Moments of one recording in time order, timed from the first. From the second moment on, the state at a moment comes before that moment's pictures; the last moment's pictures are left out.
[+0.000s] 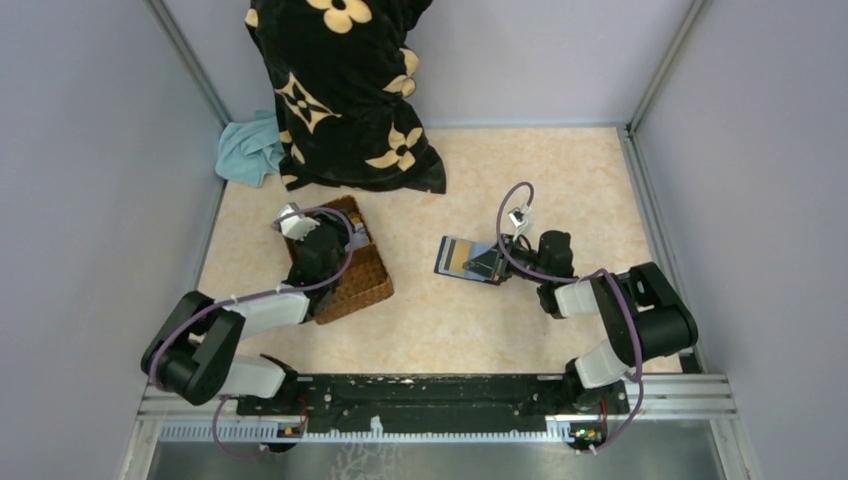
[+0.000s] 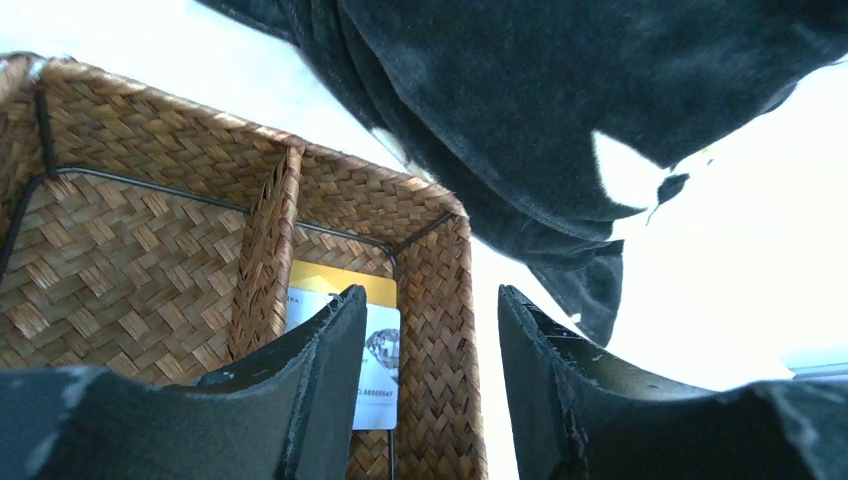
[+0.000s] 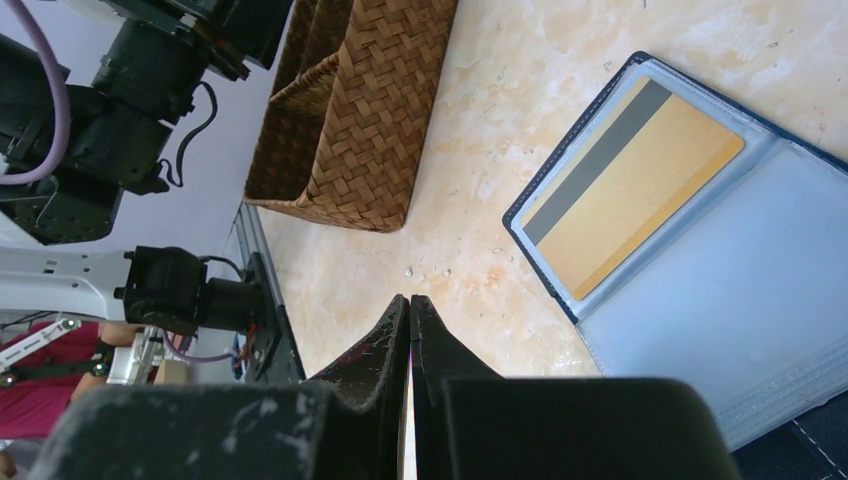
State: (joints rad) left arm -0.51 1.39 0.43 0.77 -0.73 -0.81; right arm 0.28 1.52 0.33 0.93 -0.78 0.73
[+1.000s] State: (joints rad) left arm -0.86 1.32 0.65 0.56 -0.55 -0.38; right arm 0.43 1.24 0.46 0.37 -0.21 0.40
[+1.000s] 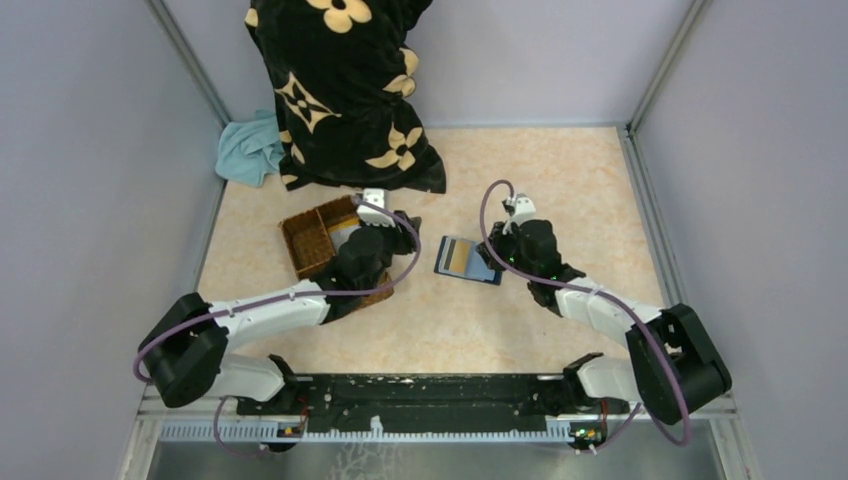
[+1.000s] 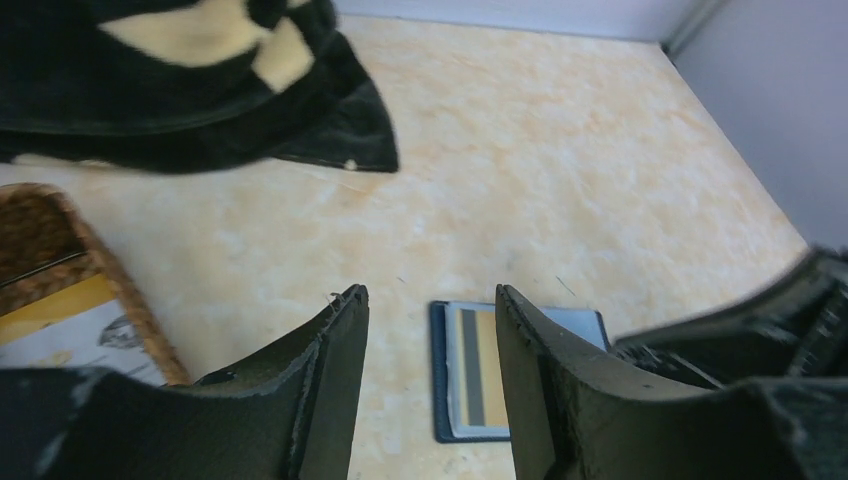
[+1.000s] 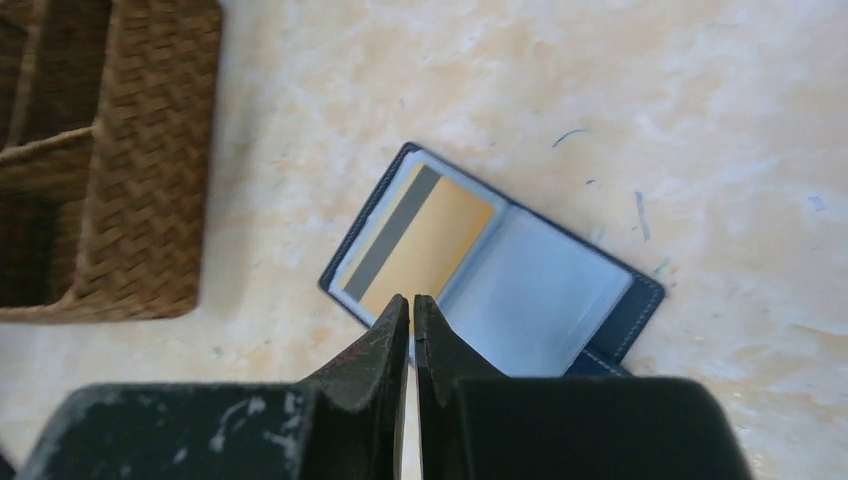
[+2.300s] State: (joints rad) left arm -0.94 1.38 0.62 0.51 -0.25 -0.35; right arm 0.57 1.26 0.59 0.09 0.48 0.48
